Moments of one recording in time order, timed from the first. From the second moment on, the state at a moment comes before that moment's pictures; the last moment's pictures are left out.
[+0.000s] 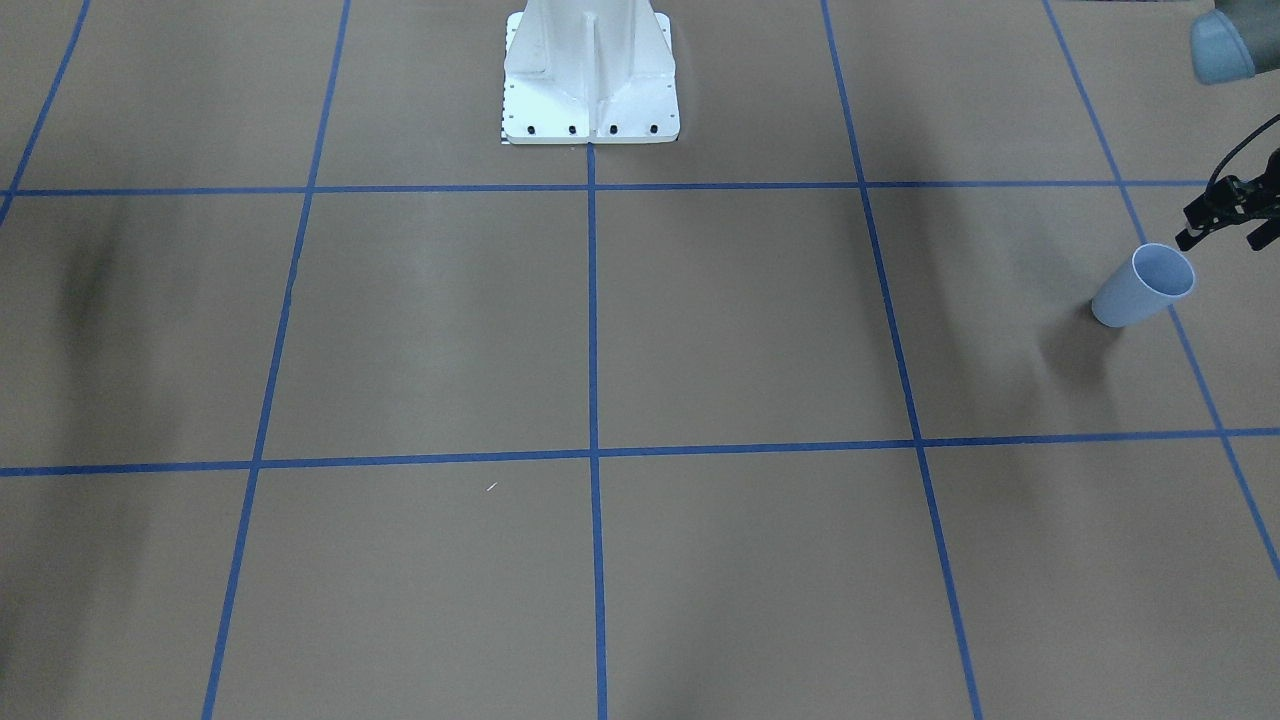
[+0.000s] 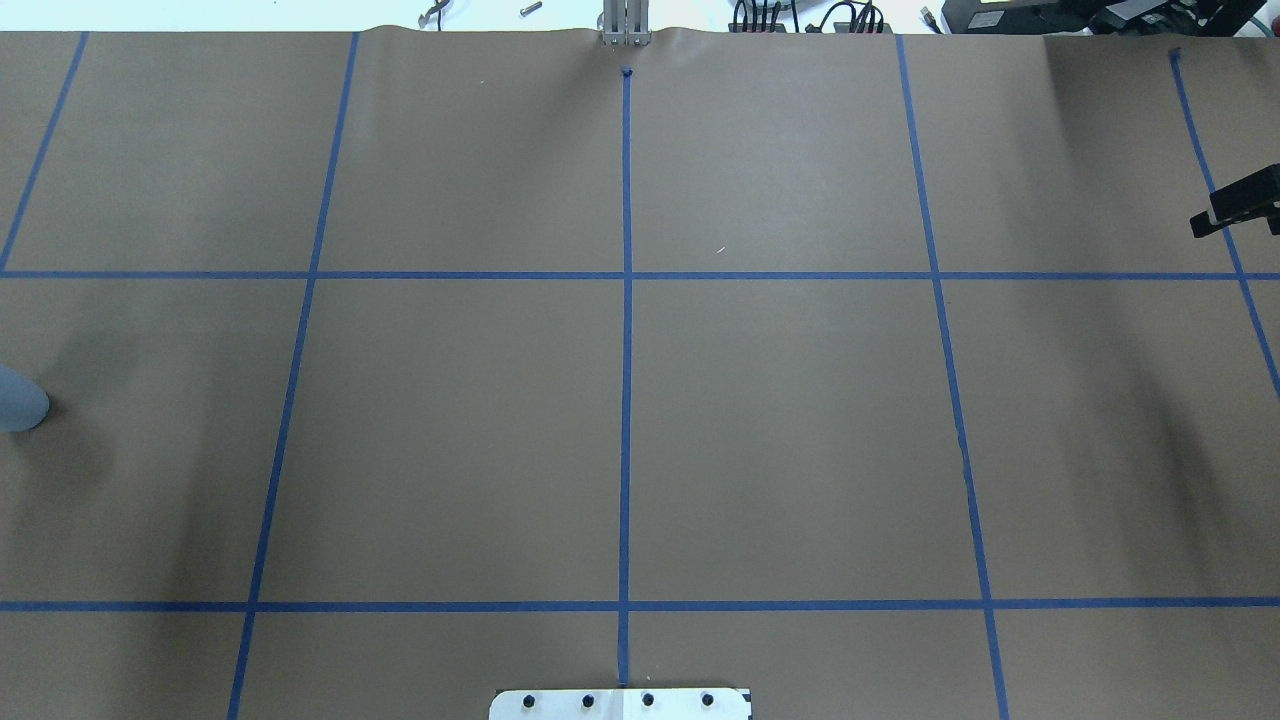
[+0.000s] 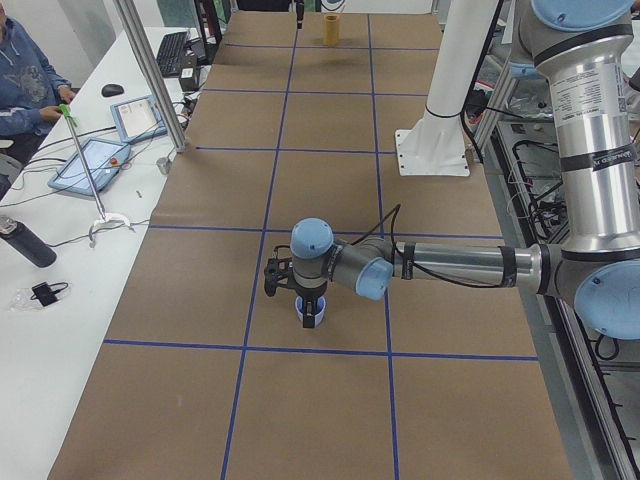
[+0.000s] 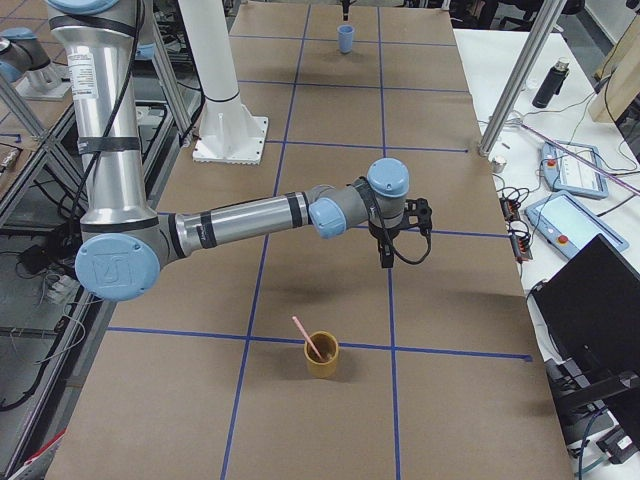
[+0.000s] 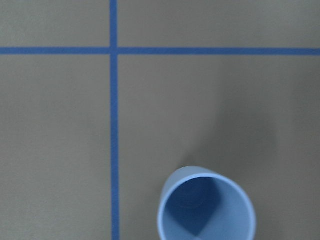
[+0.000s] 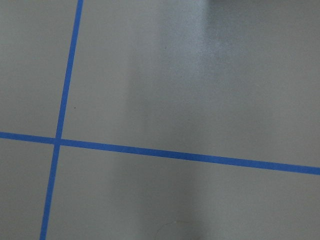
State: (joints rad) left arm -1.30 -1.35 -1.73 -1.96 -2.32 -0.43; right arm 1.32 -1.50 1.74 -1.34 2.38 0.41
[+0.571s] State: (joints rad) left arm -1.29 -1.42 -1.61 -2.00 -2.32 -0.46; right arm 1.32 -1.50 1.75 -1.34 2.38 0.41
